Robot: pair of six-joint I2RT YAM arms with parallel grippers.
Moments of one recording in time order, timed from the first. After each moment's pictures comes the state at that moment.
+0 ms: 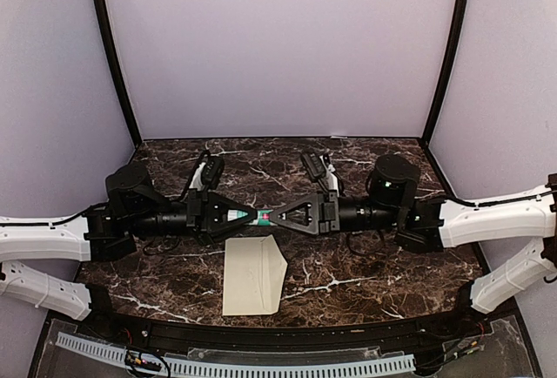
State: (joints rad) left arm -0.97 1.05 0.62 0.42 0.49 -1.22; right arm 1.07 1.34 0.79 0.55 -0.53 0.97
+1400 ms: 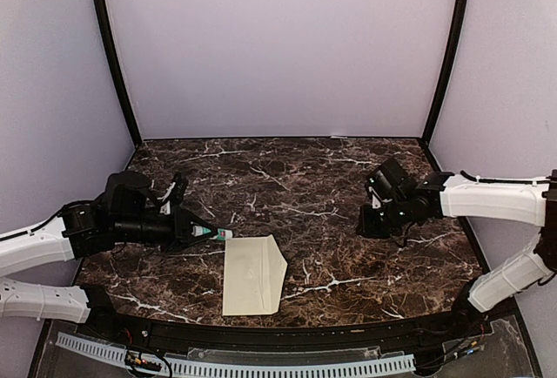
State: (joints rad) left arm -0.79 0.88 0.60 -0.26 0.30 -0.95; right arm 0.74 1.35 0.84 -0.54 0.05 0.69
